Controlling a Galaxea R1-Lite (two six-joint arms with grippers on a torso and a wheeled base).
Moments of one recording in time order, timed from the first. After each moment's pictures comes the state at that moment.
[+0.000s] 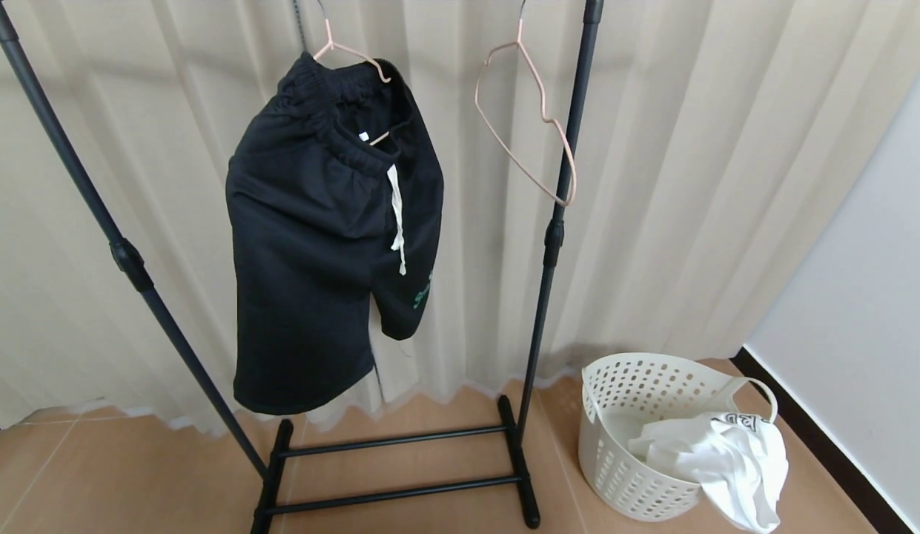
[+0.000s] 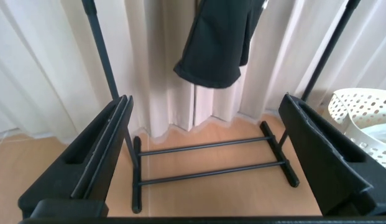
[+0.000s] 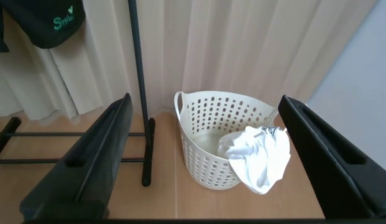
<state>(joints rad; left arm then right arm) -0.01 0.00 0.00 -0.01 -0.02 0.01 0.00 0.01 0.00 0.02 0.03 -0.03</state>
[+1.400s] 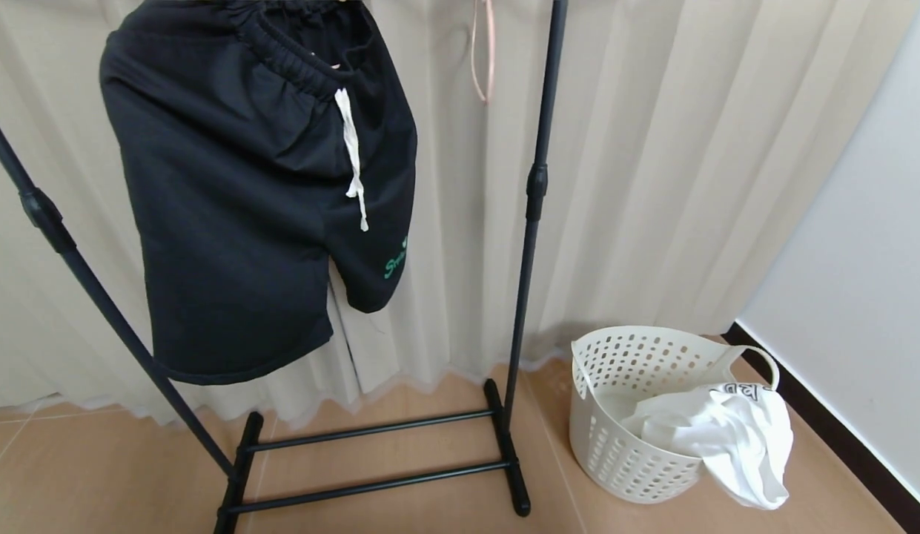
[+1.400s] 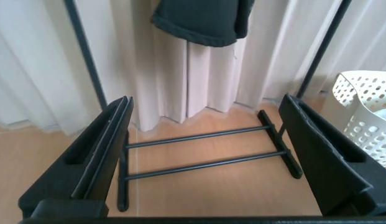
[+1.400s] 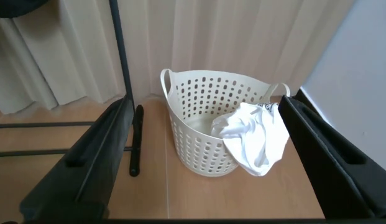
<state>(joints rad) -0.01 0.00 0.00 -0.01 -0.02 0.01 0.00 0.00 0.00 0.02 0.03 -0.02</state>
